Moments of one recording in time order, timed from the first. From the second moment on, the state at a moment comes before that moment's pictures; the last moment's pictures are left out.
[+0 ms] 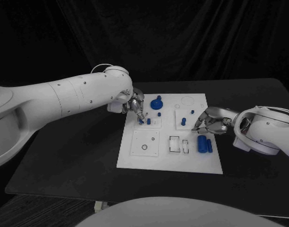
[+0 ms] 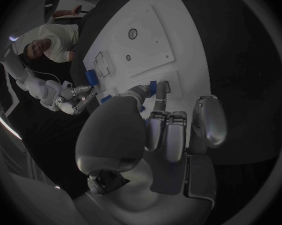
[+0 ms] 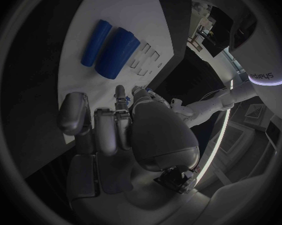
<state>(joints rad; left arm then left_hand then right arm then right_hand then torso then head) 1.36 -0.42 -0.21 0.99 -1.02 0.49 -0.37 1.37 -0.12 0.27 0.21 0.48 1.13 0.05 0.17 0.74 1.47 -0.03 1.46 1.31 1.47 -0.08 1.57 1.31 0.07 1.43 0.03 1.21 1.31 1.24 -0.93 -0.21 1.57 -1.20 -0.08 -0.09 1.38 0.12 -0.13 0.22 0.49 0.98 0.08 0.25 0.32 1.42 0.00 1.47 1.44 1.47 -0.05 1.43 1.30 0.08 1.39 0.05 1.15 1.31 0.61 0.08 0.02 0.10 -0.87</state>
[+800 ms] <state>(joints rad) 1.36 -0.38 -0.21 0.94 -1.04 0.51 -0.35 1.37 -0.11 0.27 0.21 0.47 1.12 0.06 0.17 0.75 1.47 -0.03 1.46 1.31 1.47 -0.08 1.57 1.31 0.07 1.43 0.03 1.21 1.31 1.24 -0.93 -0.21 1.57 -1.20 -0.08 -0.09 1.38 0.12 -0.13 0.22 0.49 0.98 0.08 0.25 0.32 1.42 0.01 1.47 1.44 1.47 -0.05 1.43 1.30 0.08 1.39 0.05 1.15 1.31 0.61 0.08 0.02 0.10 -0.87</state>
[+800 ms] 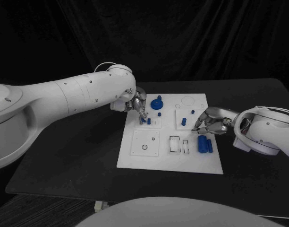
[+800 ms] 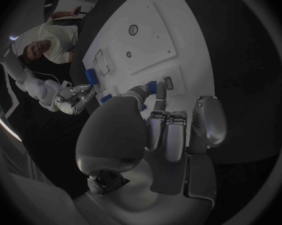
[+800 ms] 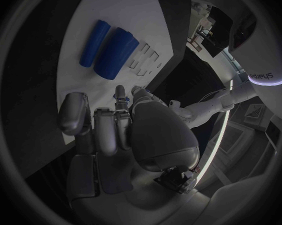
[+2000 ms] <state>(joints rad) 1.34 -0.36 -0.21 0.90 -1.08 0.54 -0.39 1.37 -0.11 0.28 0.21 0.46 1.12 0.06 0.17 0.75 1.47 -0.02 1.46 1.31 1.47 -0.08 1.57 1.31 0.07 1.43 0.03 1.21 1.31 1.24 -0.93 -0.21 1.58 -1.20 -0.08 -0.09 1.38 0.12 -0.13 0.22 0.49 0.98 0.08 0.25 0.32 1.42 0.01 1.47 1.44 1.47 -0.05 1.43 1.30 0.08 1.39 0.05 1.15 1.31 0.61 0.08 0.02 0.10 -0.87</state>
